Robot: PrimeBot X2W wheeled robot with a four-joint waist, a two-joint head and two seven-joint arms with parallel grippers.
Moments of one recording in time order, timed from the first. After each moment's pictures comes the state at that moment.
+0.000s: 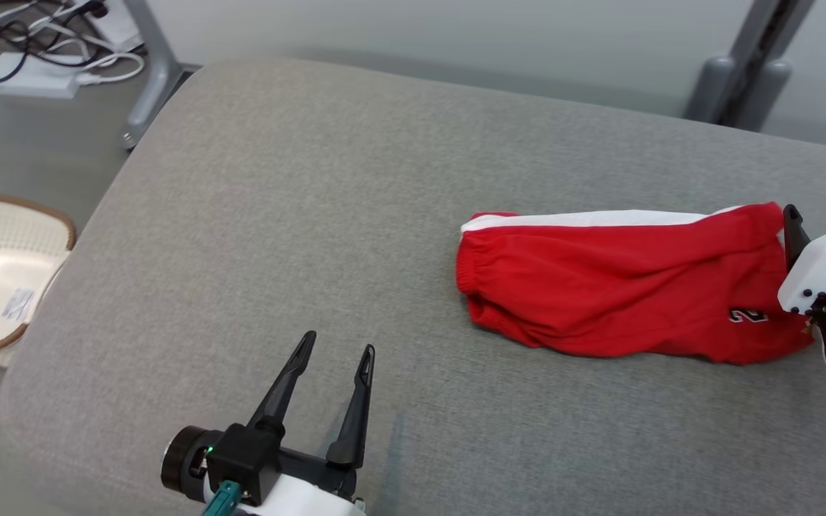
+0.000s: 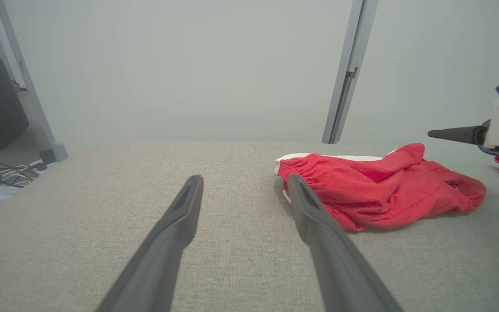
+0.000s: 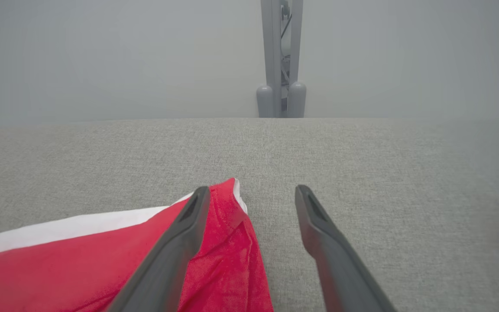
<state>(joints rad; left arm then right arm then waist) -0.02 0.05 -0.36 0.06 -0.20 0.04 -0.26 -0.88 -0.30 0.16 1.27 0.42 0.13 -0.10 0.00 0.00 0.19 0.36</state>
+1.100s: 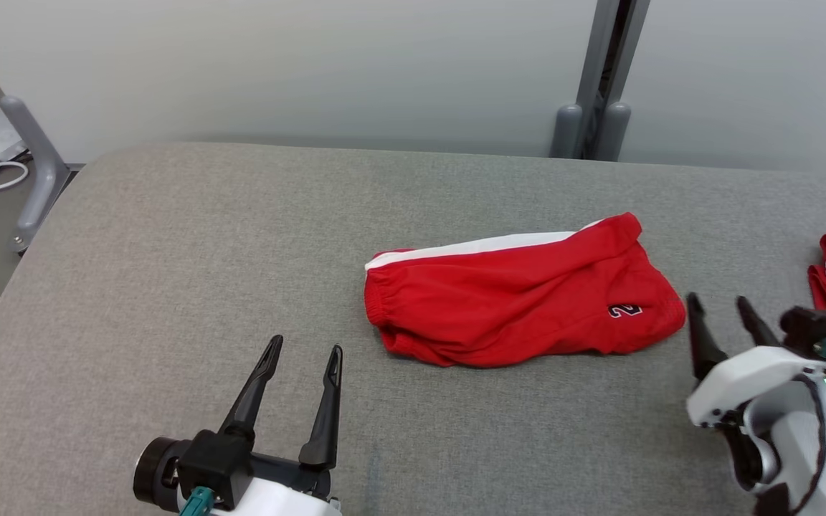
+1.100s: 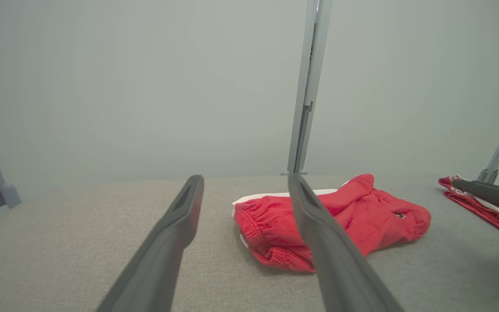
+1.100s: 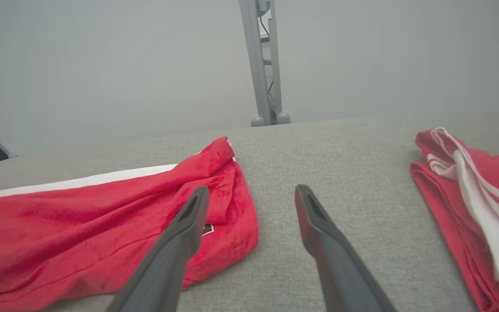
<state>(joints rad) 0.02 0.05 -0.28 0.05 -0.19 0.04 -0.26 -0.43 -0.17 0.13 0.79 0.41 0.13 -0.22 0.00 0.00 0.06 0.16</state>
